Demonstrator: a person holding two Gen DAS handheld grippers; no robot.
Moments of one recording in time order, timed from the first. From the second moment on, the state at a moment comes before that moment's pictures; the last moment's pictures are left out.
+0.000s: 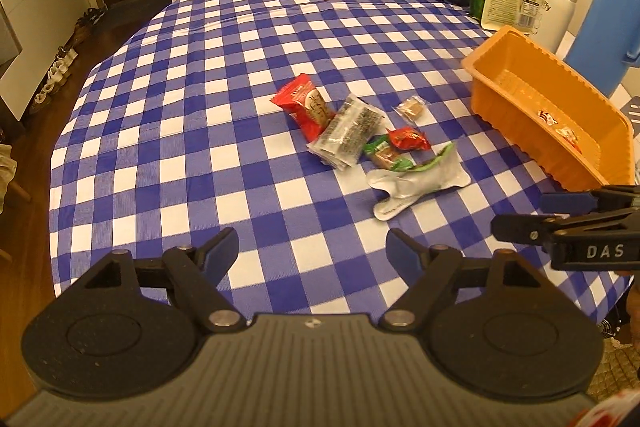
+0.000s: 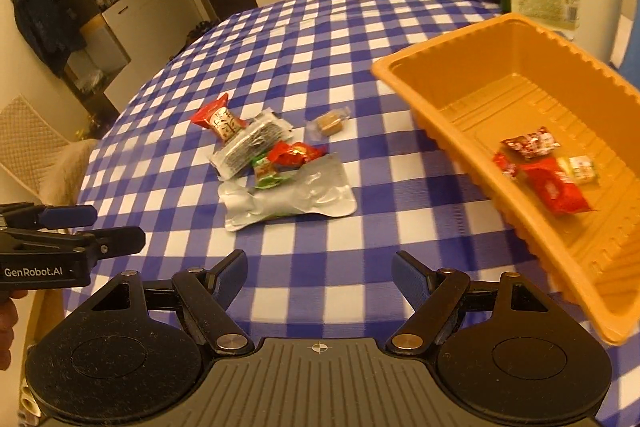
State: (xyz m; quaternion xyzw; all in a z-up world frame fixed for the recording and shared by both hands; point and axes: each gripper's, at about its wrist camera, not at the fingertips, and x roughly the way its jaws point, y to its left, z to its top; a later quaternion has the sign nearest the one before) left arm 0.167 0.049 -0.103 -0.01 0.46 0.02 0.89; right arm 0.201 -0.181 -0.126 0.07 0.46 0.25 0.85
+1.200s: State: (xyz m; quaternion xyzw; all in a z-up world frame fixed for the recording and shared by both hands) left arm 0.219 0.101 -0.127 -0.03 0.48 0.00 0.88; right arm 0.277 -0.121 -0.150 0.13 0.48 0.19 0.84
